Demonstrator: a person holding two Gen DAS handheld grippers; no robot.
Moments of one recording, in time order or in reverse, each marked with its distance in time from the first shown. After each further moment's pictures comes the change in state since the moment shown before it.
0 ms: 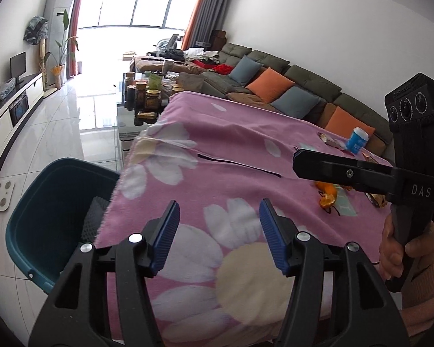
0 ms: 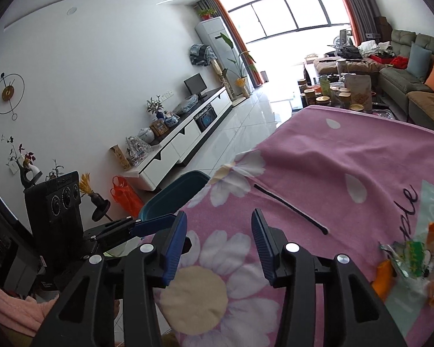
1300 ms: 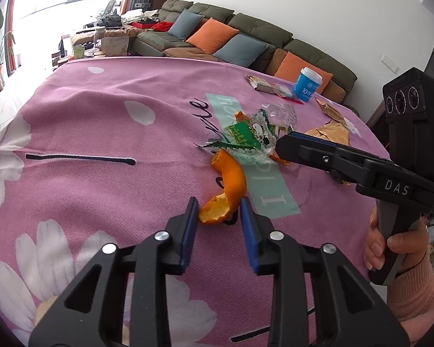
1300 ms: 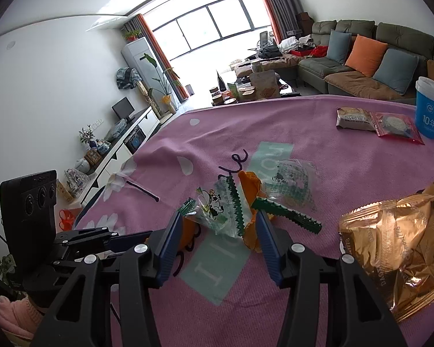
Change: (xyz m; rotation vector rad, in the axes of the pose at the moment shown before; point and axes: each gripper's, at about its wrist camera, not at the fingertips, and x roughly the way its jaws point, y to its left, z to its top) left arm 0.117 -0.133 0.003 0.140 0.246 -0.225; right arm -0.076 -0.123 -0.042 0.175 -0.065 -0.298
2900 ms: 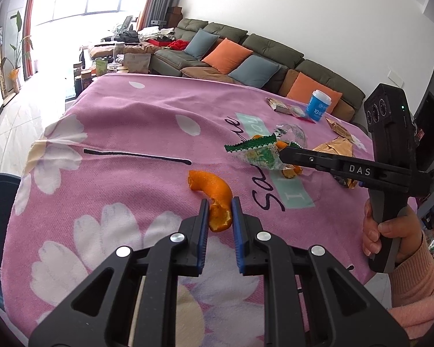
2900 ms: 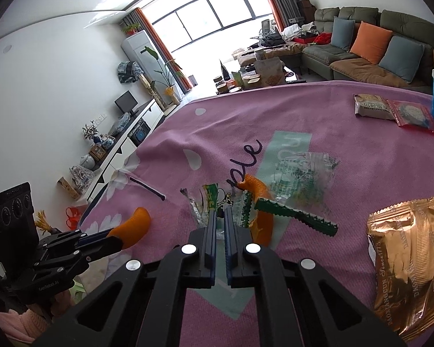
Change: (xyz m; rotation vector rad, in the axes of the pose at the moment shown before) left arm -0.062 0.029 -0.023 -0.024 -0.112 0.076; right arm 0.015 0.005 0.006 0.035 0.055 0.046
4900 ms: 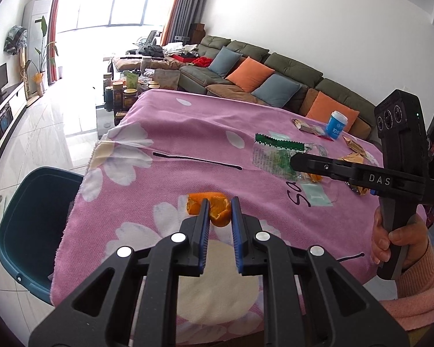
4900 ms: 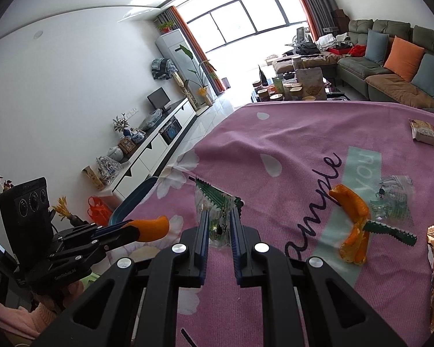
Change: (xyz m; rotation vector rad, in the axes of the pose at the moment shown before) left arm -0.066 0.039 -0.016 -0.044 -0.095 0.107; right arm 0.010 0.075 -0.001 -0.098 -0.015 0.128
